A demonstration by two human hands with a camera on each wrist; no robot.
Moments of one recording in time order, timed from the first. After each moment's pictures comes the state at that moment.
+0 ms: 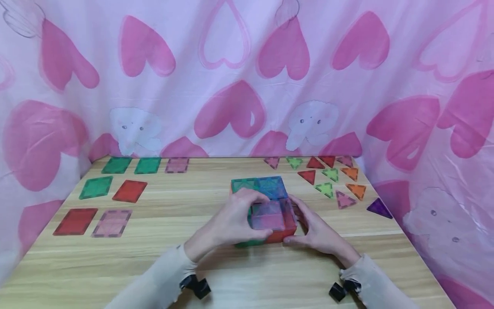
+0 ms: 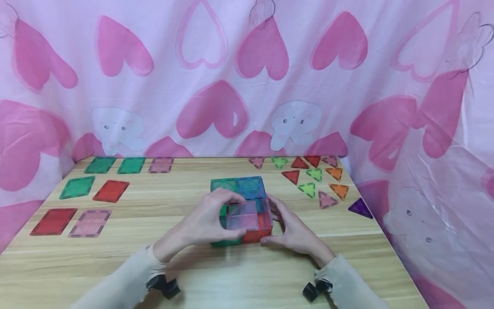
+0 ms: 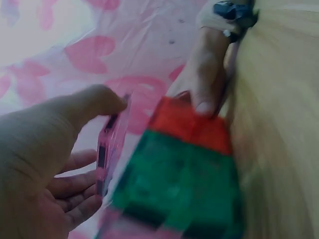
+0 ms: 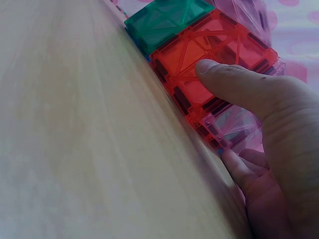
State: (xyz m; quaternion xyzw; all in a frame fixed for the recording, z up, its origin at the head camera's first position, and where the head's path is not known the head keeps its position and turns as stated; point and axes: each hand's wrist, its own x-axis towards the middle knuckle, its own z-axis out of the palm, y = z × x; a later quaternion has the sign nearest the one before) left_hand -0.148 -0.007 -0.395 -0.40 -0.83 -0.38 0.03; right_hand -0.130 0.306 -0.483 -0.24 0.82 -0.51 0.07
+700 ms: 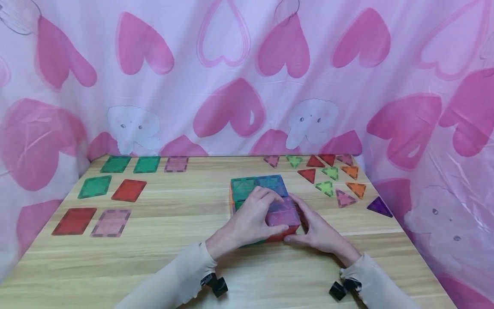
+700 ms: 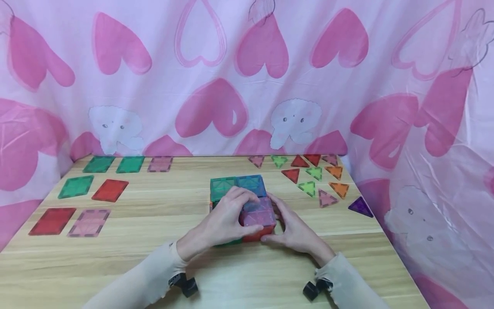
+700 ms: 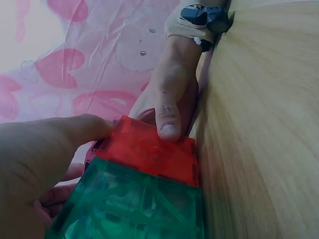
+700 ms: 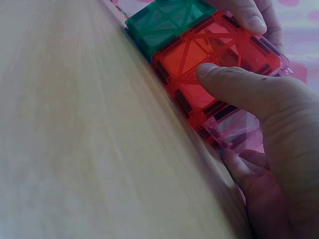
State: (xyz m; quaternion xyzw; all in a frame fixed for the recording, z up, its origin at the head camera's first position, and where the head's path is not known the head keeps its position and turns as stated) left_hand -0.148 0.038 -0.409 -0.40 -0.85 -0.33 0.08; right_hand -0.126 0.306 -0.480 -0.21 0.86 -0.46 0.06
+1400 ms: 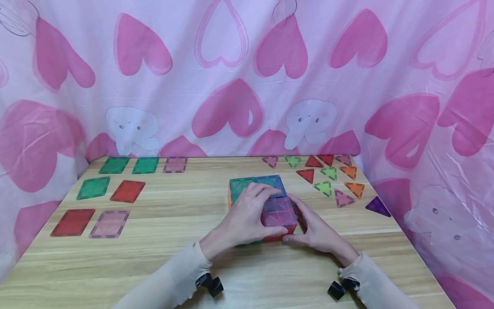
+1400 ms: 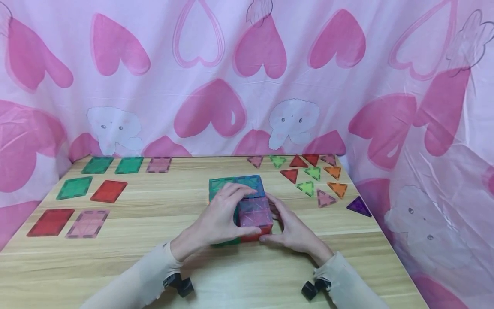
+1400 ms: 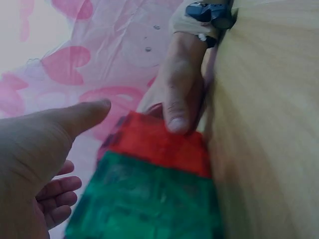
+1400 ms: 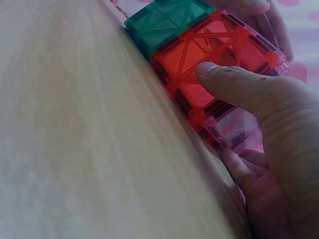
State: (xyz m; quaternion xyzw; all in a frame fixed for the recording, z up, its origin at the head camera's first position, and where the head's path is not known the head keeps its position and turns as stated) left_hand -0.149 0.027 -0.404 -0.40 -0.85 -0.33 0.11; right_hand -0.129 0.307 -0.483 -0.23 0.84 -0.48 0.07
